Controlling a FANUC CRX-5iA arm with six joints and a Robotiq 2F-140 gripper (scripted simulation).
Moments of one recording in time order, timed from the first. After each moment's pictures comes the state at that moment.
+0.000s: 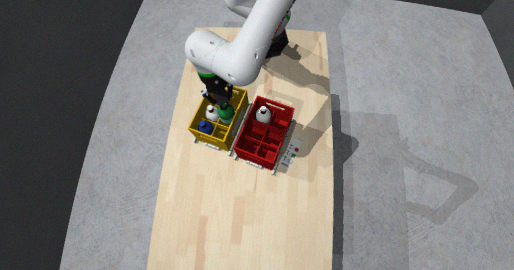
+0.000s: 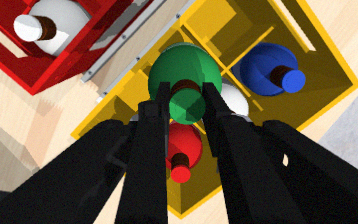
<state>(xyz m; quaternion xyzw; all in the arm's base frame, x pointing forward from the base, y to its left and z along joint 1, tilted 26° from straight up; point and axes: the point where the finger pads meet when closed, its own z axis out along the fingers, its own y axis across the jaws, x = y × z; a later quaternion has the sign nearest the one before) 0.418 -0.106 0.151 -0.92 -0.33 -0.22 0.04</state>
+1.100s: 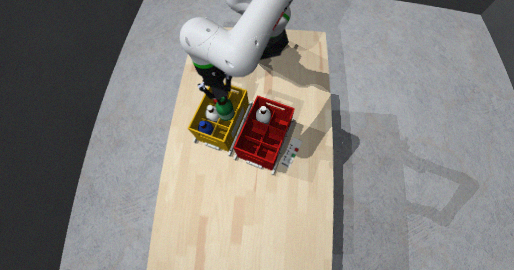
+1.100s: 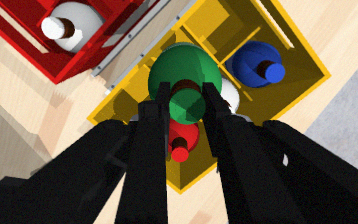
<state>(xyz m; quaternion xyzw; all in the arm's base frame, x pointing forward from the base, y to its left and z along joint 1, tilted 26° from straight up) 0.400 -0.117 0.195 -0.92 -0.33 -0.22 0.04</state>
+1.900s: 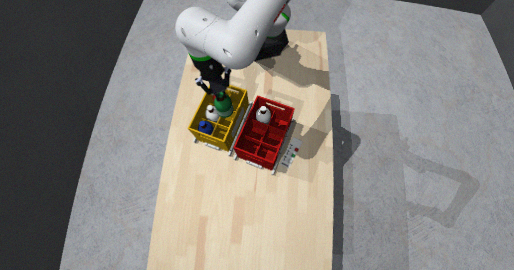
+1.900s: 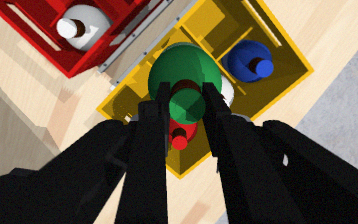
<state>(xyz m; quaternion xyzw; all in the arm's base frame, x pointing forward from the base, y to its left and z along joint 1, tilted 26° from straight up) 0.386 -0.125 0.228 -0.92 -0.33 -0.22 0.04</state>
